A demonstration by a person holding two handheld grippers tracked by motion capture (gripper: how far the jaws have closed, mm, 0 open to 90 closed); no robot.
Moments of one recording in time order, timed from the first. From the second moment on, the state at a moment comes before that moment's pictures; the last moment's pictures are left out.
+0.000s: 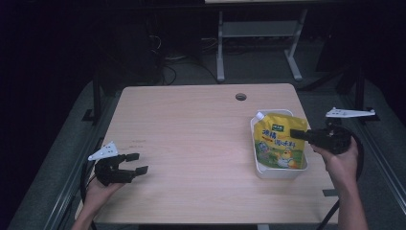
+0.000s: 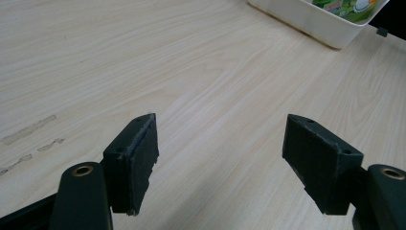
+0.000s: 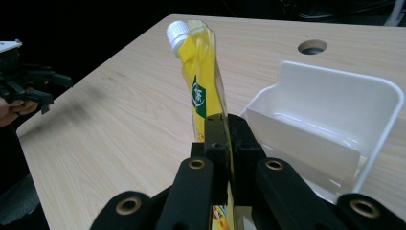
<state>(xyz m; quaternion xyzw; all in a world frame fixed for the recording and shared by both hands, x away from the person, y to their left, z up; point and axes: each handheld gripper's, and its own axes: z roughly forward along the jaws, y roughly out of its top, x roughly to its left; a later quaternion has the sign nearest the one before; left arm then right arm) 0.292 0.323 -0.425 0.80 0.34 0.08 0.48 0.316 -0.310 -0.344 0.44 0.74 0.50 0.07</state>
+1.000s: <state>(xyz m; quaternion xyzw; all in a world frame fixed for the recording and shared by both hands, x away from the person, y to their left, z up) 0.293 0.323 -0.426 0.80 0.34 0.08 0.48 0.300 -0.337 -0.376 0.48 0.71 0.51 0.06</state>
